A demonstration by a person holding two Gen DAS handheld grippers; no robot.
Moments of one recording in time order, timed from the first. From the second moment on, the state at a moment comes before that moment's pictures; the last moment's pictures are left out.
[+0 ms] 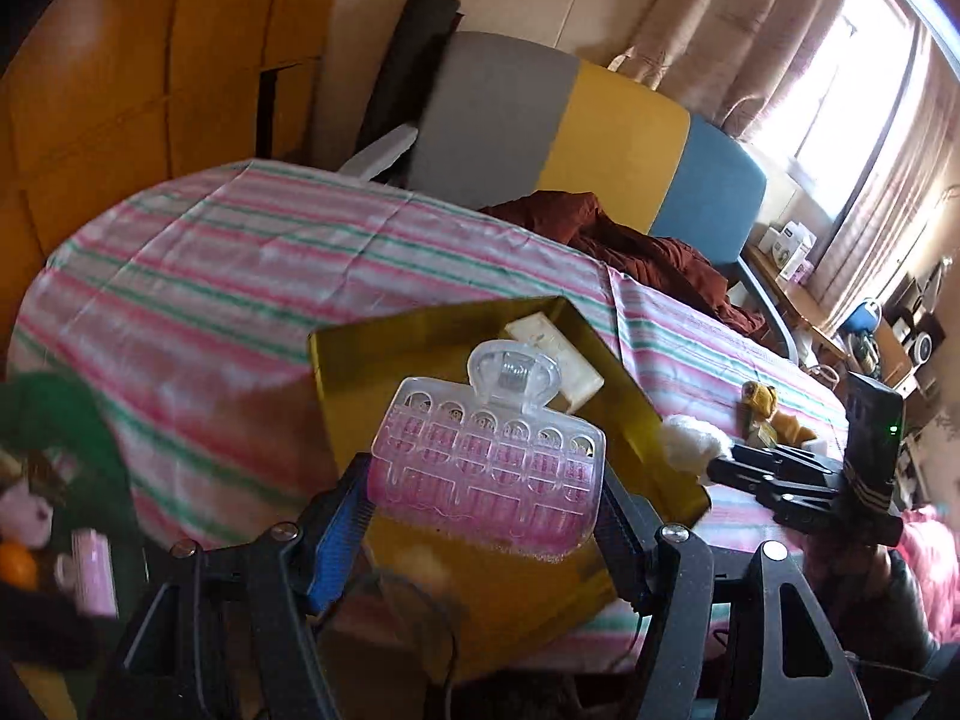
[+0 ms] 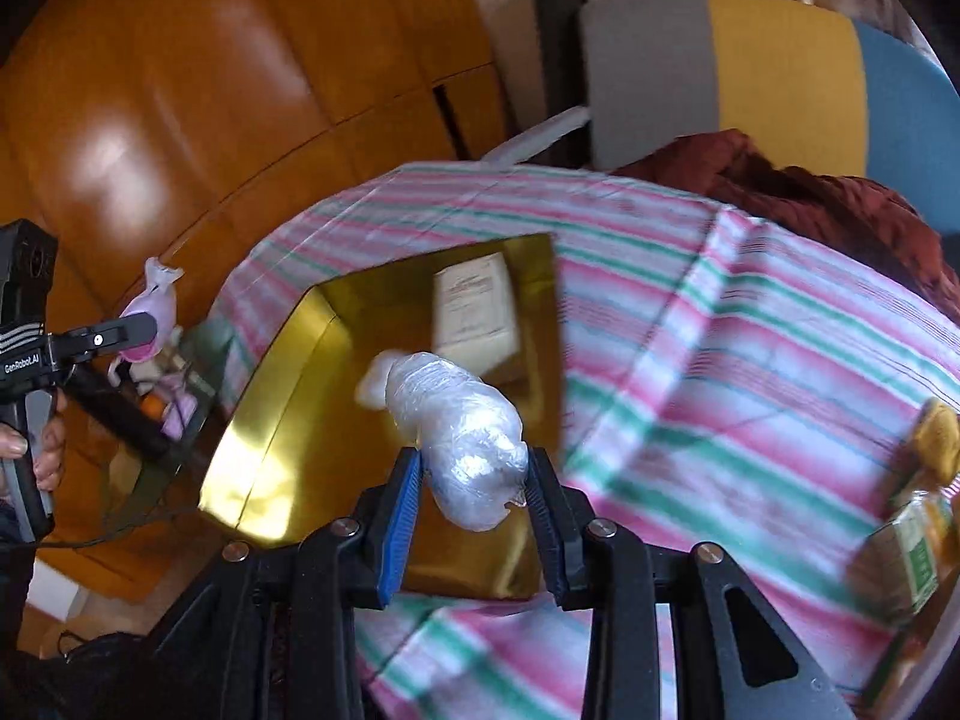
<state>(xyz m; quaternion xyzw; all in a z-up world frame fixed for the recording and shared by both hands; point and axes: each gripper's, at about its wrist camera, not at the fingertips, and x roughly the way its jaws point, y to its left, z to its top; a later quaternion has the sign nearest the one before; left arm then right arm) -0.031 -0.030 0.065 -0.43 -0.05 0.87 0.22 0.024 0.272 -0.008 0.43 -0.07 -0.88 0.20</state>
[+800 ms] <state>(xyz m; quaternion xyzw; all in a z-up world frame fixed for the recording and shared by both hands) -0.004 0.000 -0.015 -0.47 -0.05 0.85 0.22 0.019 0.226 -0.030 0.47 -0.03 -0.88 0.09</state>
